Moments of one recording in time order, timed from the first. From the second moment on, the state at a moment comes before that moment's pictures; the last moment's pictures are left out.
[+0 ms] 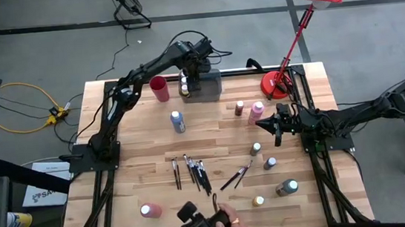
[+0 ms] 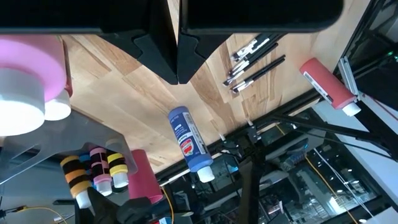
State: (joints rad) left arm 0.60 2.34 2.35 -1.28 -0.17 0.51; right arm 0.08 0.50 0.11 0.24 0.31 0.49
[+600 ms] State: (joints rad) left arm 0.63 2.36 2.34 -1.27 -0.18 0.44; right arm 0.08 0.50 0.11 0.24 0.31 0.49
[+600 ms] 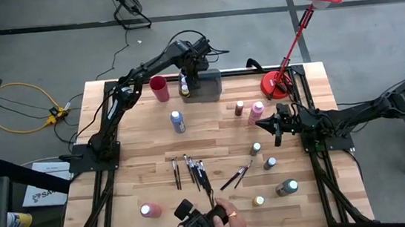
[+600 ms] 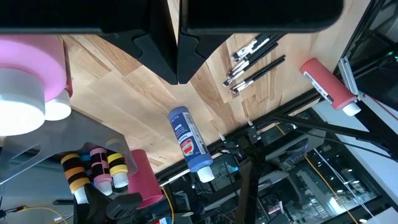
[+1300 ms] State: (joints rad) left arm 0.63 2.36 2.34 -1.27 -0.18 0.46; right arm 0.08 0.51 0.11 0.24 0.31 0.49
